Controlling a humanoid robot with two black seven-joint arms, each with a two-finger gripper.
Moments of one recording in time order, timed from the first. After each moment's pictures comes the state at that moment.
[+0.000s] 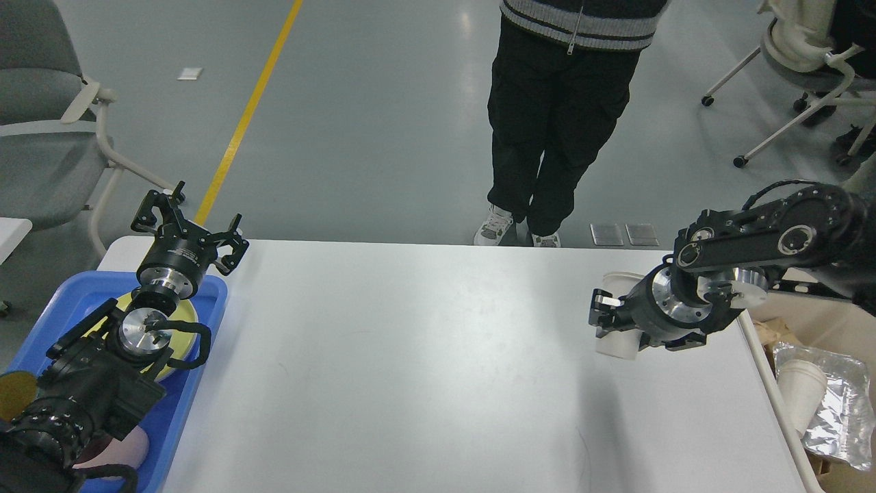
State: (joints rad) left arm -0.71 0.20 -0.99 -0.33 -0.08 -0.45 -0.22; right arm 1.64 -0.44 -0.91 1.36 -0.09 0.15 -0.40
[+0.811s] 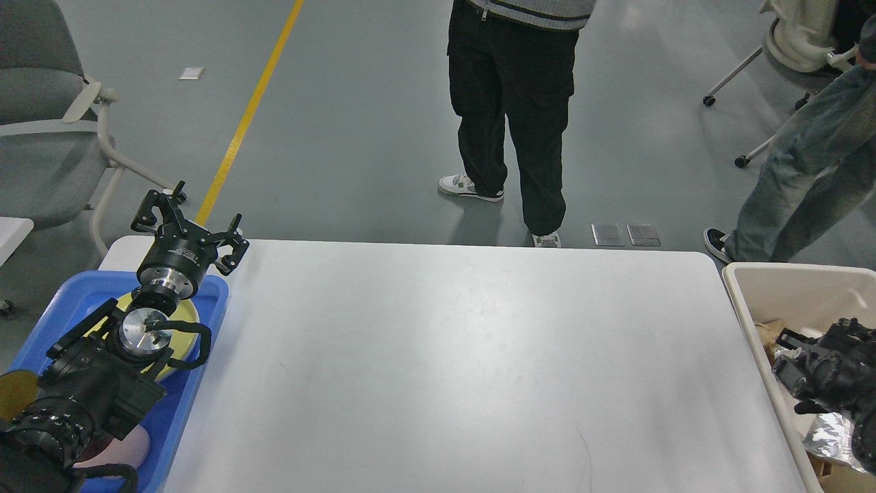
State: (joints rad) left arm -0.71 0.20 -0.99 -0.33 -0.08 -0.45 -0.22; right arm 0.77 -0.32 -0.90 0.15 -0.10 -0.01 -0.35
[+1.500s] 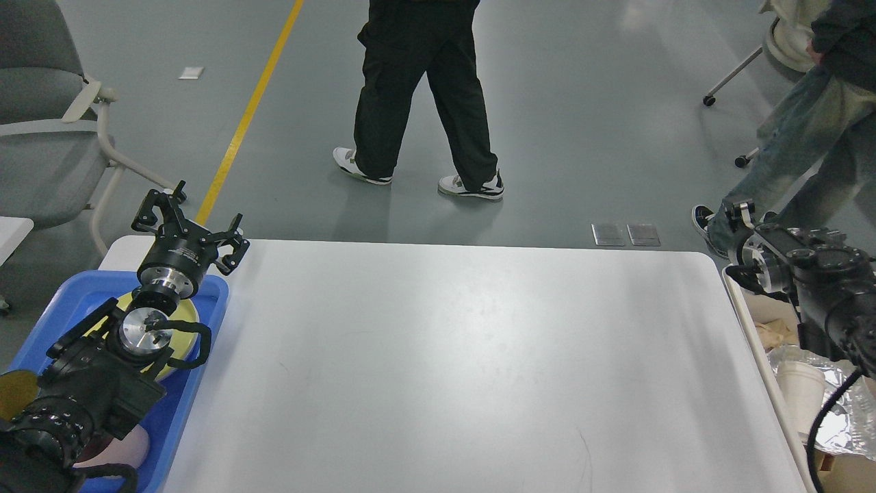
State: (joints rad) left arm -0.71 0.20 -0.99 -0.33 -0.08 -0.45 -0.22; right arm 1.02 -0.28 -0.27 0.16 0.18 -0.01 -0.19
